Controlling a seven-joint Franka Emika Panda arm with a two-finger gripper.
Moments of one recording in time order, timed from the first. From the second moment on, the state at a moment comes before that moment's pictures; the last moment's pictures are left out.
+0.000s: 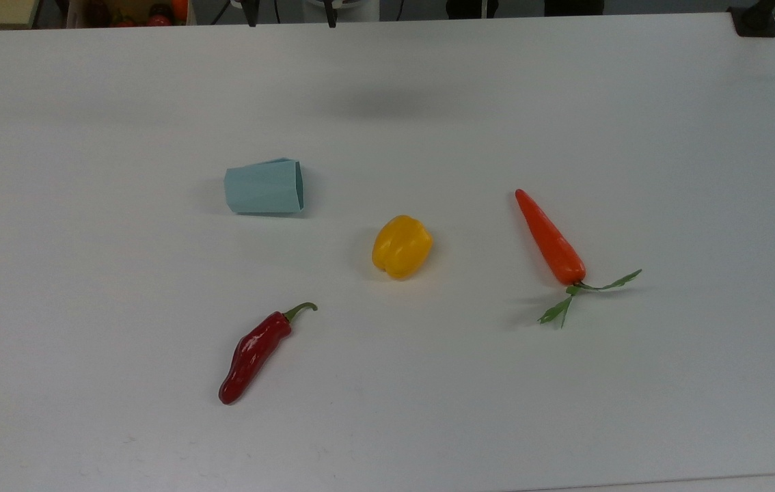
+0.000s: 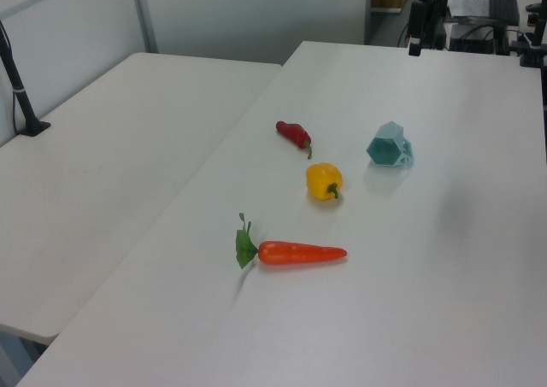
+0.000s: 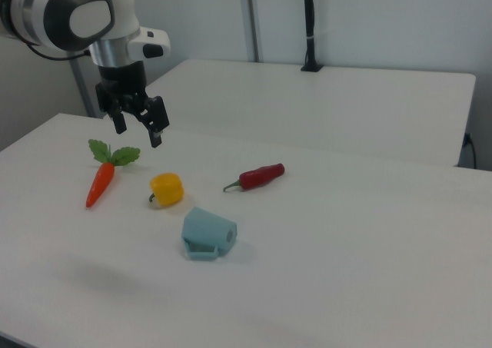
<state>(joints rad) 0.04 -0.05 -0.04 -1.72 0.08 1.70 0.02</state>
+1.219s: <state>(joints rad) 0.04 -0.01 0.00 -1.72 -0.13 1.73 0.00</state>
